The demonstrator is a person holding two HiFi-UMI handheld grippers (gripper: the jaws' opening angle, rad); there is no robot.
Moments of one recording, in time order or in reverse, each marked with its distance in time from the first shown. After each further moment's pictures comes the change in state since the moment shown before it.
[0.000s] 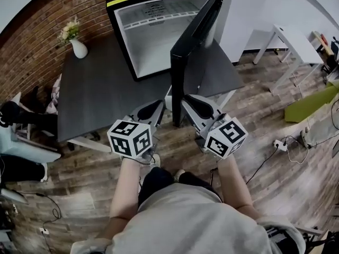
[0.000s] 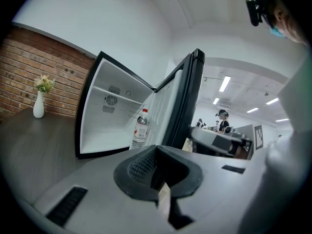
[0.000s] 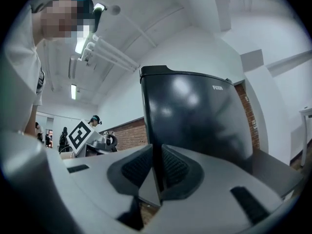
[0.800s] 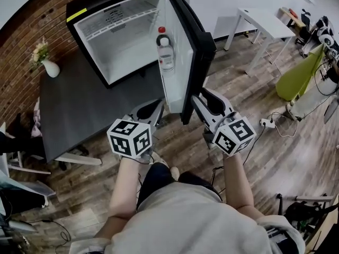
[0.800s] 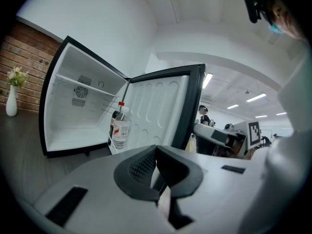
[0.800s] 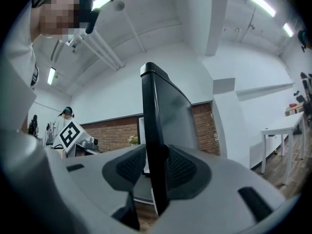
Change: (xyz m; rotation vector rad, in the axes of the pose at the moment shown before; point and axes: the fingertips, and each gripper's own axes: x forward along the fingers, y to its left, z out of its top) left arm 0.040 -0.098 -0.028 0.074 0.054 -0.207; right arm -0.138 -0.053 0.015 -0.061 -0.038 -0.347
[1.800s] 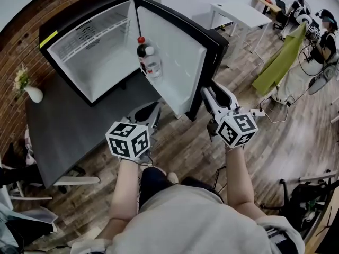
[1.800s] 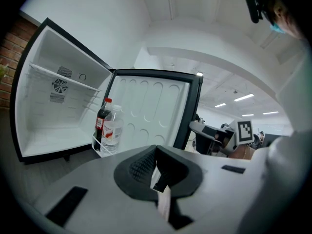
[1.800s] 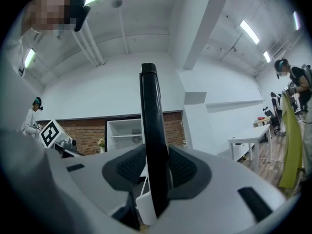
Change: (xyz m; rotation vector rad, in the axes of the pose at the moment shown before) left arm 0.055 -0.026 0.003 0.038 0.034 -0.140; right arm -0.050 -0.099 0.013 -0.002 -0.060 -0.331
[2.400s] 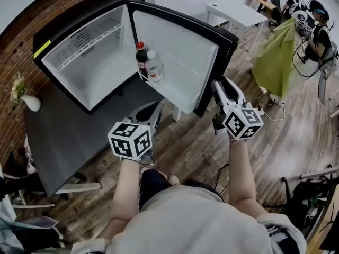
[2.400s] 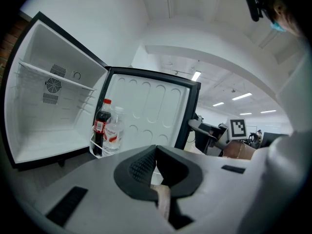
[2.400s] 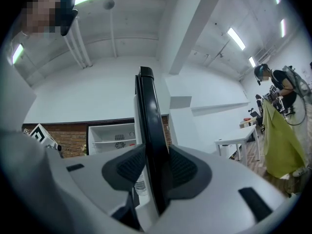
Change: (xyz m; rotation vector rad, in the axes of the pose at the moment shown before) left arm 0.026 0.011 0.010 0.014 0.007 -0.027; right arm 0.010 -0.062 0.011 0.053 -0.050 -0.146
